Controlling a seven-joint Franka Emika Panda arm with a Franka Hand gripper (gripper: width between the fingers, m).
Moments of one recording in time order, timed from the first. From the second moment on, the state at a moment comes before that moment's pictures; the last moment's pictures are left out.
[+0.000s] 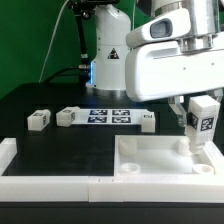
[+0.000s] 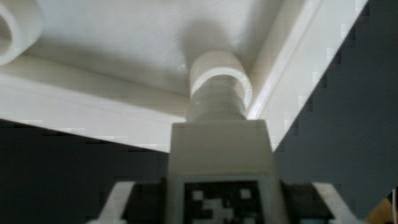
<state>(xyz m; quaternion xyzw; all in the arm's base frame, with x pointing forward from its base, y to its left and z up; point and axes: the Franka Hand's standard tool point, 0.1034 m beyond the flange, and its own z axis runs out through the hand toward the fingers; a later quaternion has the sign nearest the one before) 0.629 0.107 0.102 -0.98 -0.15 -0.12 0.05</state>
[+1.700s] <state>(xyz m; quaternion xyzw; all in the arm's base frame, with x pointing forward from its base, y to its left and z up) 0.628 0.116 0.070 -0.97 -0.16 -0.19 0.04</state>
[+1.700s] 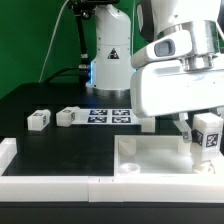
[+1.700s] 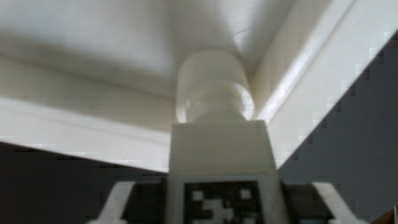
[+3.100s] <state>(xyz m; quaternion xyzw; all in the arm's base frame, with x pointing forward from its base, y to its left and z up) 0.627 0.116 0.059 -0.97 -0.16 -0.20 0.04</state>
